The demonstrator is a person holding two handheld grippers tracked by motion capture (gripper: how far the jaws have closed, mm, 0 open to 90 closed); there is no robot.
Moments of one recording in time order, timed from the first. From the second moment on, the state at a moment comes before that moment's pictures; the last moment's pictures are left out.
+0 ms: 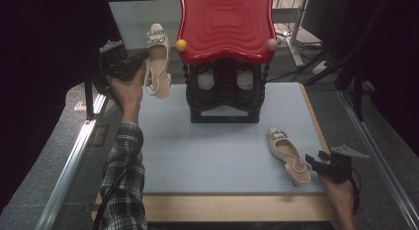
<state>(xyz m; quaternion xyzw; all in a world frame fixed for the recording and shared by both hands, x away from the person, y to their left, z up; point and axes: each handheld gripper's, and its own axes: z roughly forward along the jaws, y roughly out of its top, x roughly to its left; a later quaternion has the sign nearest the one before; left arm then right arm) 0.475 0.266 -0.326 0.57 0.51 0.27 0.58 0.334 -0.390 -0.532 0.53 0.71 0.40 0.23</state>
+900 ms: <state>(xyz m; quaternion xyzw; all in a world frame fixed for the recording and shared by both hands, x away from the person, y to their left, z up) 0.522 0.268 -0.259 0.56 0.50 0.28 0.59 0.334 -0.391 -0.532 0.53 0.71 0.41 0.23</state>
